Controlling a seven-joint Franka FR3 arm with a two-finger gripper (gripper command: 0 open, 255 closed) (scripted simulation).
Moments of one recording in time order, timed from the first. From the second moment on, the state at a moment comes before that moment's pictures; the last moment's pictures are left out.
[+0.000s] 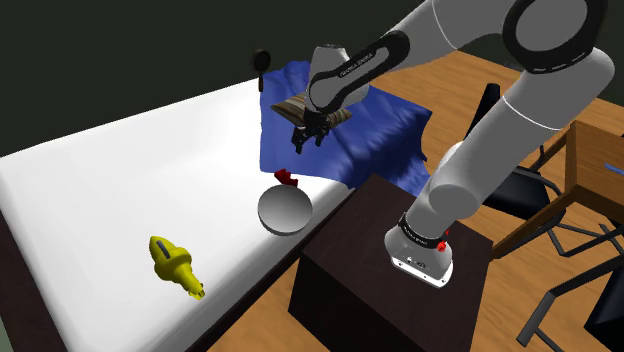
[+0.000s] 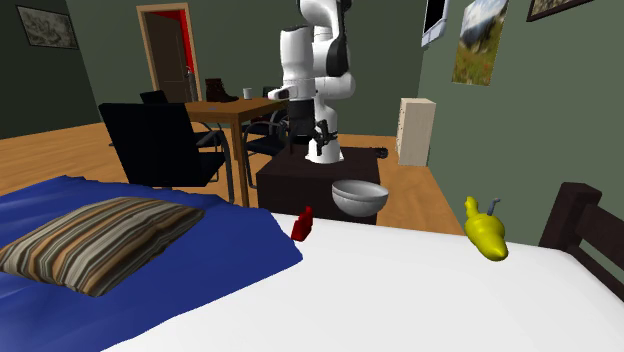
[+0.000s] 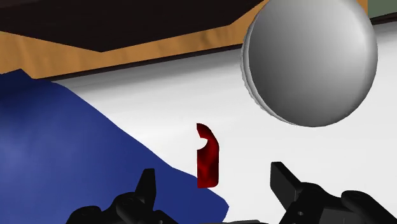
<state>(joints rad) 0.04 -0.12 -0.06 -2.56 0.10 2.44 0.09</state>
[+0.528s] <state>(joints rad) 0.05 0.21 -0.04 -2.44 0.22 2.65 0.00</state>
